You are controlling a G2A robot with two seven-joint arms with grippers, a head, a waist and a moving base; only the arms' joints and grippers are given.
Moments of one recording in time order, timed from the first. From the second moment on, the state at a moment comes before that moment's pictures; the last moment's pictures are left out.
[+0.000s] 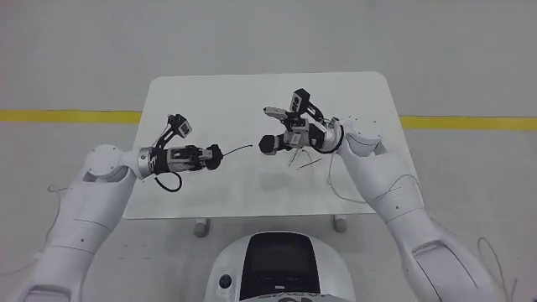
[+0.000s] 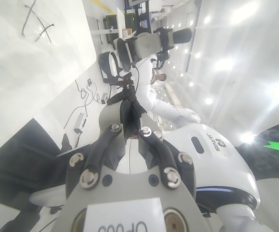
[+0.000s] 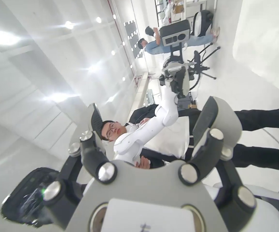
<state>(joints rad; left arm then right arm) 1.20 -0.95 -1.26 -1.26 -0.61 -0.24 -1.36 -0.97 -1.41 1.11 -1.07 0.55 0.11 1.17</state>
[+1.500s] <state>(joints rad) 1.20 -0.95 -1.25 -1.26 -0.60 -0.24 -1.35 -0.98 -1.42 1.02 -0.95 0.65 0.08 1.18</state>
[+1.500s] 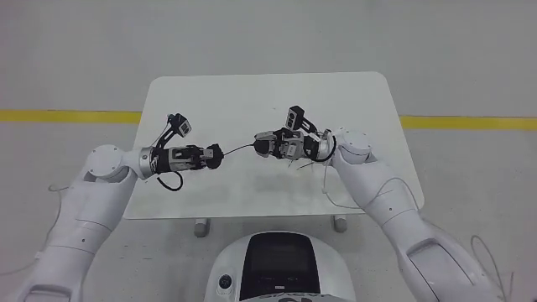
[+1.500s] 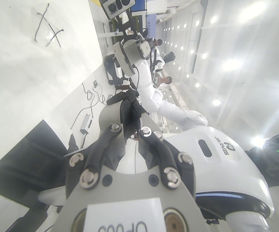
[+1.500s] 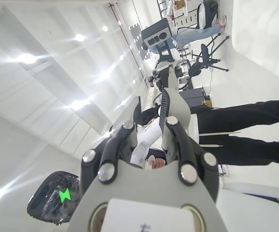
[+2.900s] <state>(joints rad) 1.20 -0.95 -1.25 -1.26 -0.60 -0.24 -1.35 -0.97 -1.41 0.99 -0.93 0.68 0.05 1.16</state>
